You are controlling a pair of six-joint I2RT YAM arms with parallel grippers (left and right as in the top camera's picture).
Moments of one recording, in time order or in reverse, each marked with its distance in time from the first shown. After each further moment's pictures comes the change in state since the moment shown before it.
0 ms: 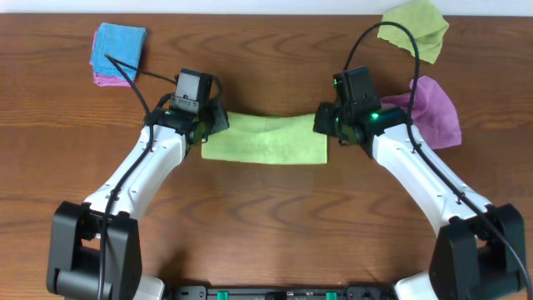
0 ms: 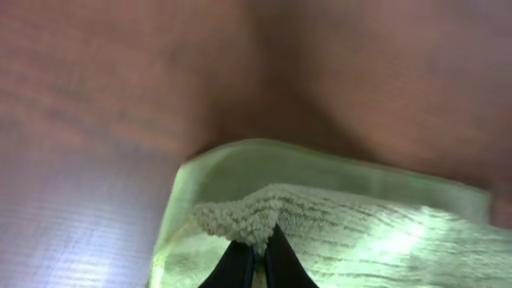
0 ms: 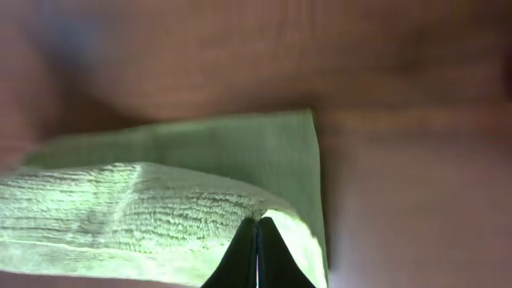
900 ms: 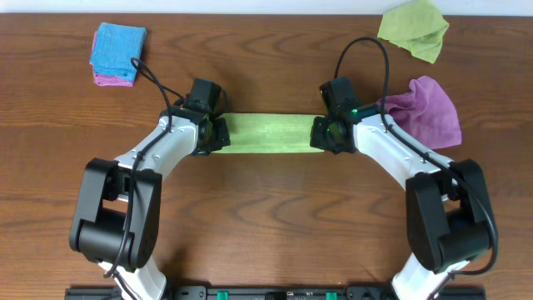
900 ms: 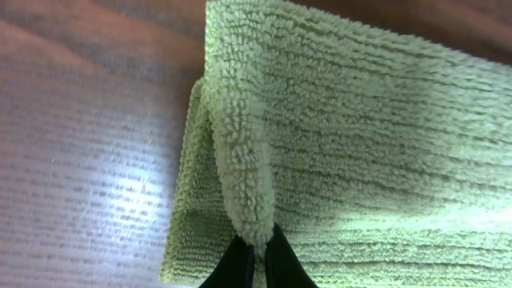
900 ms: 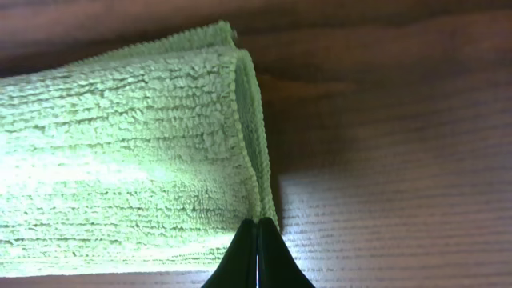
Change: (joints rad) left arm 0.000 0.203 0.005 -0.124 0.000 0.052; right arm 0.003 0.210 0.004 -0.086 0.012 0.005
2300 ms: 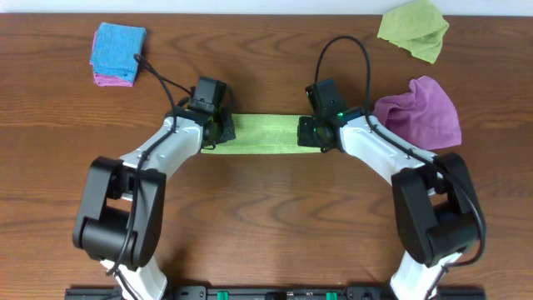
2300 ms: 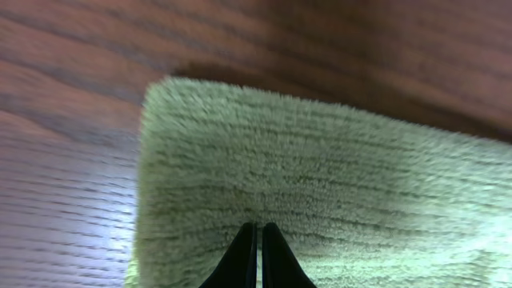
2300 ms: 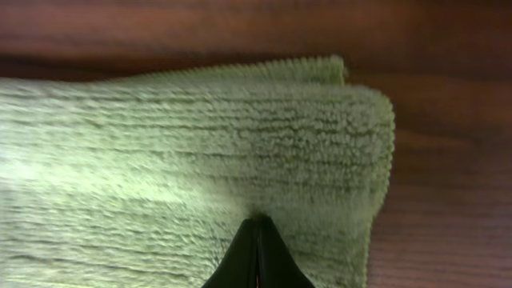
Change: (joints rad) left arm -0.031 0.022 0.000 0.127 -0.026 -0.008; right arm 0.060 0.060 0.008 0.119 -0.004 -0.074
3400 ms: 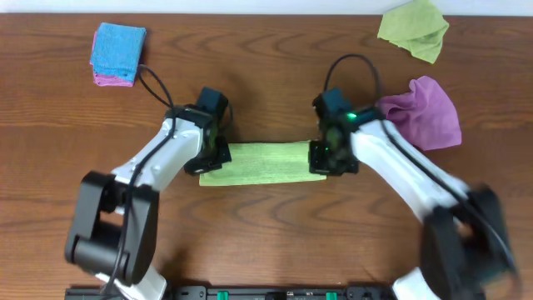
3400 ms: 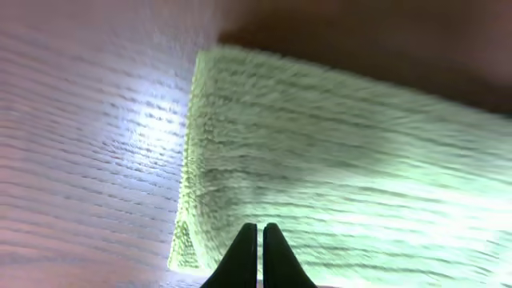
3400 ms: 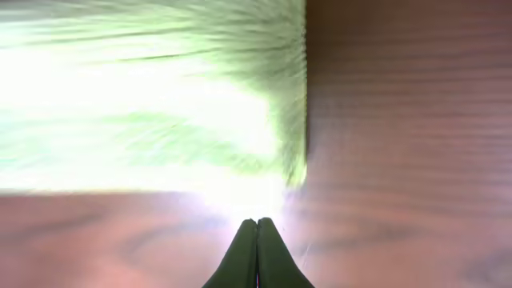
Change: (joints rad) left arm -0.022 -0.101 0.016 -0.426 0.022 -0.101; right arm 0.014 -0.249 0.007 -0.490 -0.095 0.013
